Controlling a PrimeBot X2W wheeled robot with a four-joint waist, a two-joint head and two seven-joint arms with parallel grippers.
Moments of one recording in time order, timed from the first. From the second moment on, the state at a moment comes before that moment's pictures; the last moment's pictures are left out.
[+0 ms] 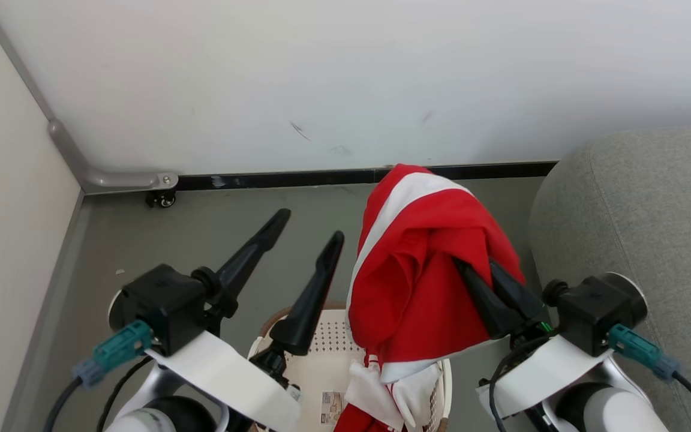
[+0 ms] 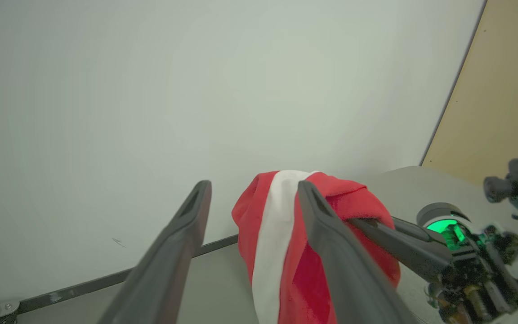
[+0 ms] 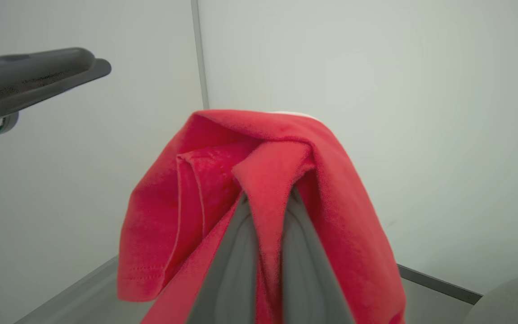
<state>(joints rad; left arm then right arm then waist) -0.22 0.25 -0.44 -0.34 -0.51 0.03 0.20 -0.10 -0.10 0.29 -0.16 0.17 0.12 0.15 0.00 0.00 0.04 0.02</state>
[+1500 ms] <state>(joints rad) -0.18 0.25 -0.76 -0.24 -0.39 -0.11 -0.01 -0.11 -0.07 -0.01 -0.24 0.09 0.12 0.12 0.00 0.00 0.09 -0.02</state>
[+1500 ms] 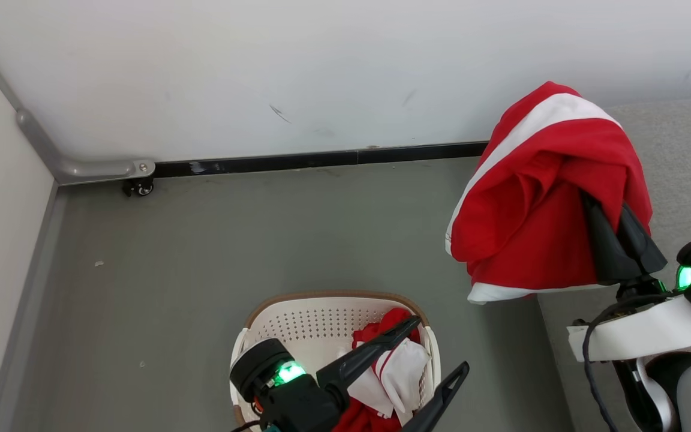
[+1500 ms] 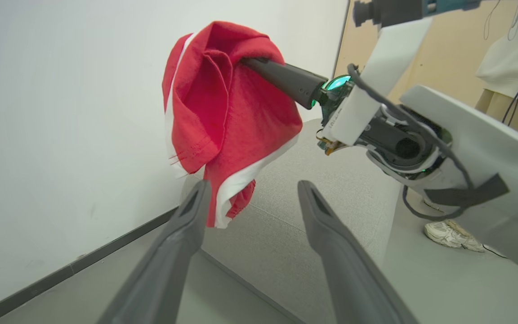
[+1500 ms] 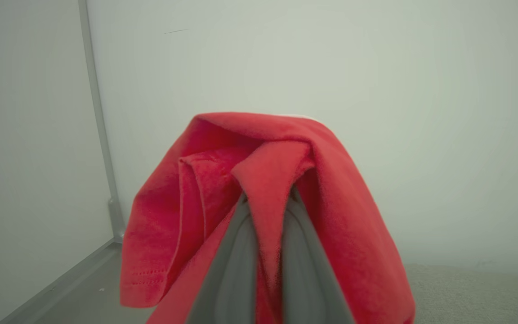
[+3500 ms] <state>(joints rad) -0.30 0.29 -0.89 -0.14 -0.43 -0.12 -0.12 -0.09 -0.04 -0.19 -0.21 0.06 0.12 0.11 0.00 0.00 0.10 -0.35</state>
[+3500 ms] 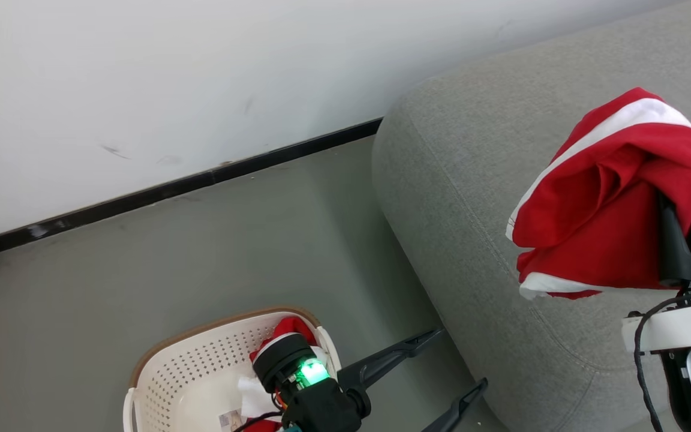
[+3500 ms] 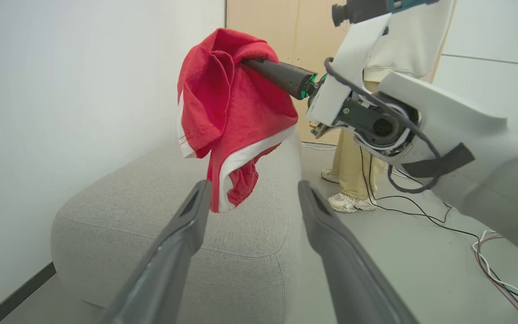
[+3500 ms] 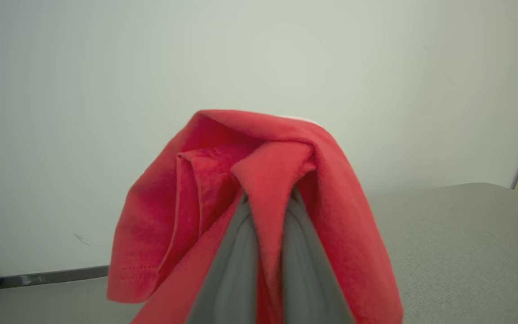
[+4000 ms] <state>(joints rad) -0.31 0.31 -0.88 -0.12 -0.43 -0.12 -0.13 -0.09 -0.04 -0.14 -0.17 0.08 0.12 0.10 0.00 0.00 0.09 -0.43</state>
